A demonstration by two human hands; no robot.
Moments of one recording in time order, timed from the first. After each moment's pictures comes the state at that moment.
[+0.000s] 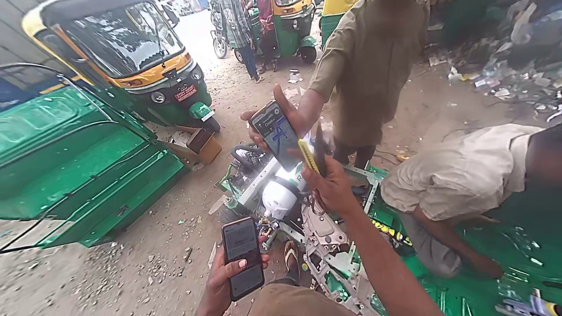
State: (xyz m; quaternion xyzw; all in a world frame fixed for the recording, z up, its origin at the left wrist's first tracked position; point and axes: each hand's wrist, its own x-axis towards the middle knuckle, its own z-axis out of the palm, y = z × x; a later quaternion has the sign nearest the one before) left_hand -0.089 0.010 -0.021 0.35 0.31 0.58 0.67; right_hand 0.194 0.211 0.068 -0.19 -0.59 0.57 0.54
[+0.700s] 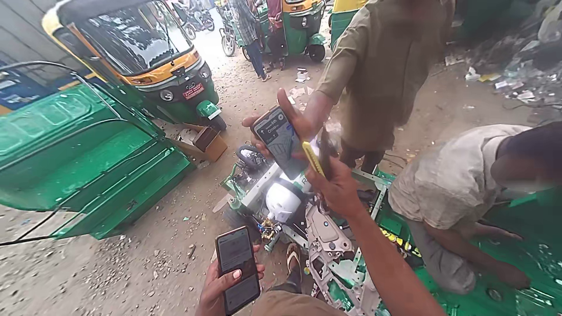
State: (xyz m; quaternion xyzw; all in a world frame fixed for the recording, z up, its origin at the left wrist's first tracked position) left_hand -0.101 0.009 -0.028 0.33 0.34 0.59 0.65; right_hand 0.188 0.243 0.062 -0.19 -0.61 0.53 0.56
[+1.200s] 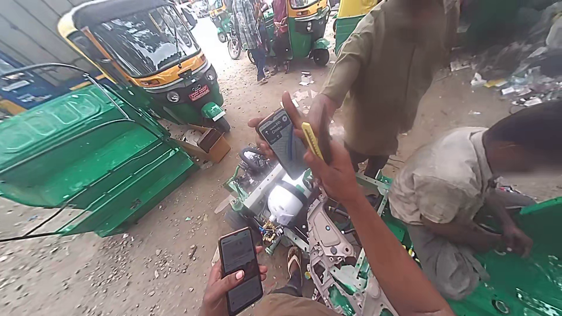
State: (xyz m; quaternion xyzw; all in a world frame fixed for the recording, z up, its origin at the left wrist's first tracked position) left_hand -0.099 0.010 -0.027 0.33 0.32 0.61 0.64; right_hand 0.176 0.269 0.092 -0.18 -0.63 0.52 0.55
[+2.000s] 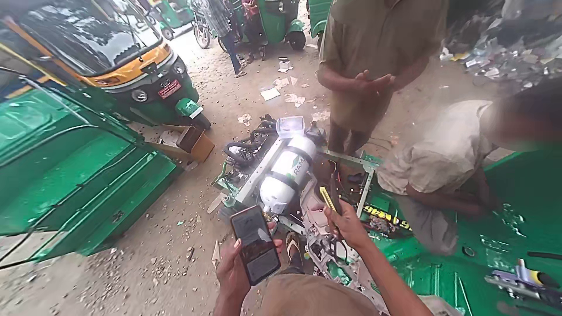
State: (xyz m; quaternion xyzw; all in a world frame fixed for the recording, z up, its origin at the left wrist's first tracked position) left_hand -0.062 0.039 -0.028 0.27 0.25 0.60 0.71; right_hand 0.243 0.134 -0.062 -0.34 -0.45 0.68 0.47
